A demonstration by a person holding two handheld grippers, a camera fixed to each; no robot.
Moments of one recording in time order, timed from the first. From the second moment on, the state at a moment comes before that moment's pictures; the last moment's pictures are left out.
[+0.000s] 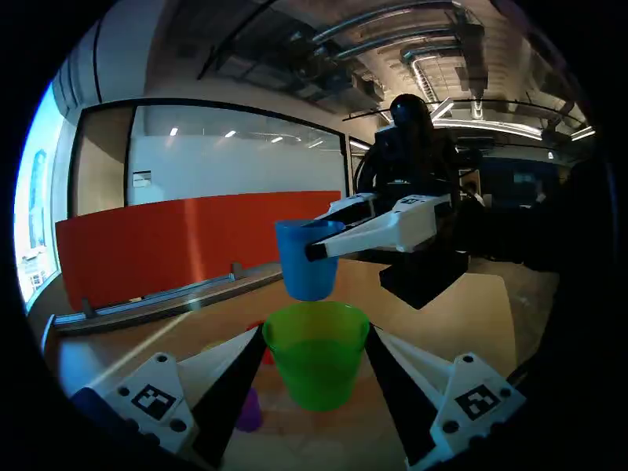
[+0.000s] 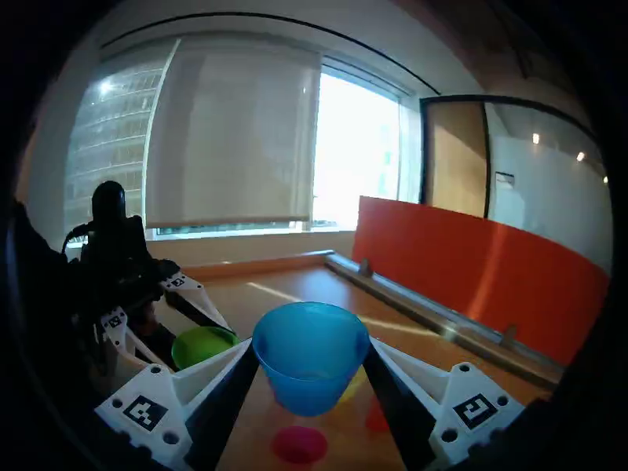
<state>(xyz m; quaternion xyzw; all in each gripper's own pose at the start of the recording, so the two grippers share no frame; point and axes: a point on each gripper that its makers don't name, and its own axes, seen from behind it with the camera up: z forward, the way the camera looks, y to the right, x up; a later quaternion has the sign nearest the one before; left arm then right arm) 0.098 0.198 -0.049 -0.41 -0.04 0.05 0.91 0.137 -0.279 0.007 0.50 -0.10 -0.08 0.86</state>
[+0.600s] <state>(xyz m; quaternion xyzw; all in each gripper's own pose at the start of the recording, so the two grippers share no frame) 0.082 0.199 -0.048 -0.42 -0.06 0.07 0.90 0.113 -0.264 -0.011 0.51 -0.14 -0.07 0.84</state>
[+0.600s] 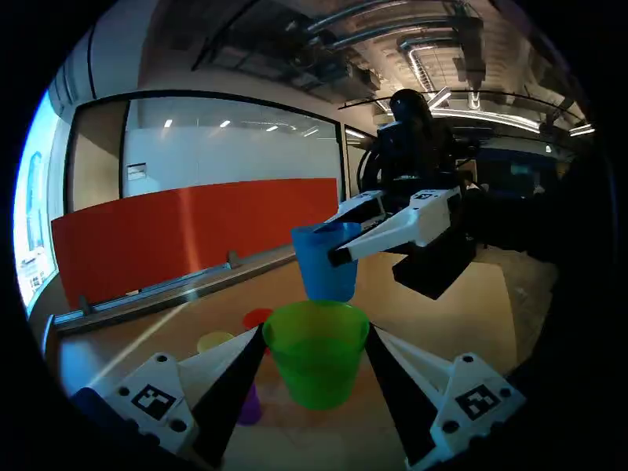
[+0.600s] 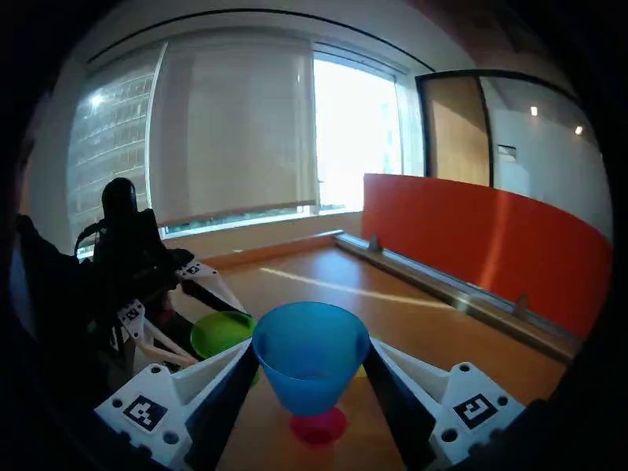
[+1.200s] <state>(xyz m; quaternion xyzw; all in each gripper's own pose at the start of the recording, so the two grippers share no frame) 0.055 0.205 -0.048 -0.43 -0.09 0.10 0.89 0.076 -0.246 -0.029 0.52 -0.16 -0.11 0.83</state>
